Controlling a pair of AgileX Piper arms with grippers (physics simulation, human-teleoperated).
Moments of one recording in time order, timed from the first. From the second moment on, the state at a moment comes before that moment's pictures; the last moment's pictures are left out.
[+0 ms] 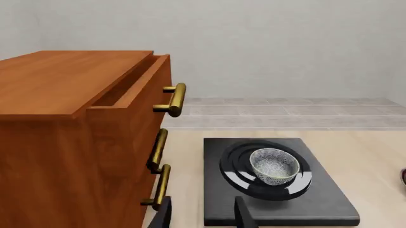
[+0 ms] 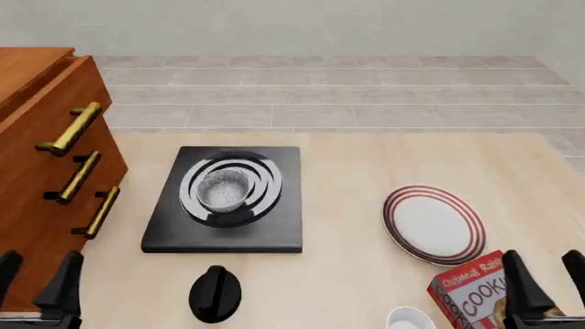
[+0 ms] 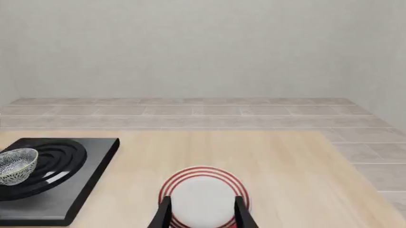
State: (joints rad) left arm 0.00 0.00 0.00 0.00 0.00; right arm 0.00 0.00 0.00 0.00 0.00
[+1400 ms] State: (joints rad) left arm 0.00 0.00 0.00 0.00 0.00; right arm 0.43 0.79 -0.53 -0.15 0.01
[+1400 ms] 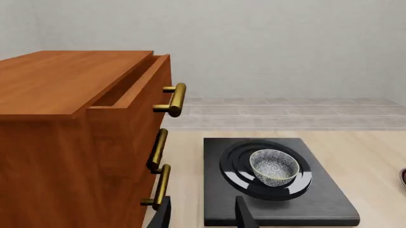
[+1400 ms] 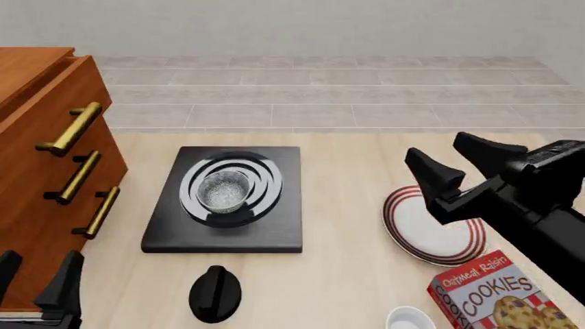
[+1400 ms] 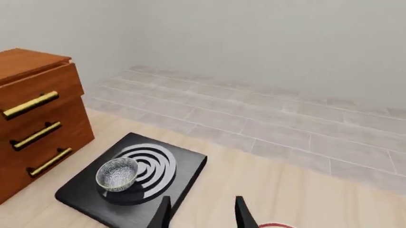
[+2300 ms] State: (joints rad) left arm 0.00 0.00 0.00 0.00 0.00; right arm 0.70 1.36 -1.13 0.11 0.10
